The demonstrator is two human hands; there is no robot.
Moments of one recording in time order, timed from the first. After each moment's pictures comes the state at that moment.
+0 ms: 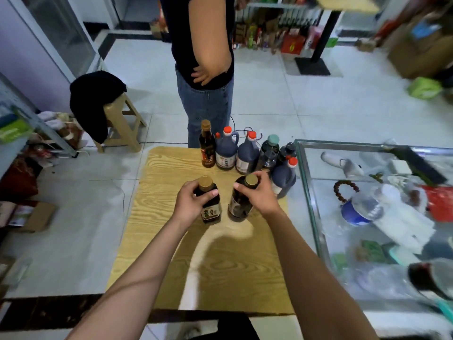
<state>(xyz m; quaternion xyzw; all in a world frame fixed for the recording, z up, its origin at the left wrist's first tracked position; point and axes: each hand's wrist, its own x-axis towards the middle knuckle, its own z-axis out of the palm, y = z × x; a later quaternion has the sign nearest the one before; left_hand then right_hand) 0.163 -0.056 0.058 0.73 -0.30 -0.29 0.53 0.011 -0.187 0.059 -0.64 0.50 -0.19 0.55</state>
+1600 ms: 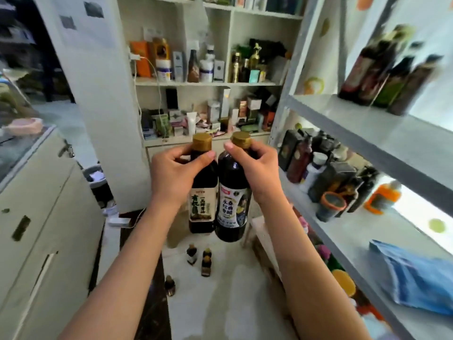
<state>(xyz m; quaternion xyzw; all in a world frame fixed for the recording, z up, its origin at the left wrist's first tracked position) -0.676 0.350 0.305 0.07 -0.72 -0.60 0.34 -0.740 0.498 0.316 -0.20 0.65 -0.73 -0.03</state>
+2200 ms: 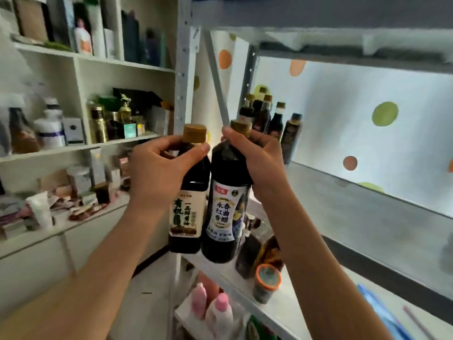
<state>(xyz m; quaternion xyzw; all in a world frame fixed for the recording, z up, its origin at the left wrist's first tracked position) -0.989 0.438 0.425 -0.16 -0.67 -0.67 0.26 -0.973 0.598 0.451 -0.08 0.69 -0.67 -0.26</state>
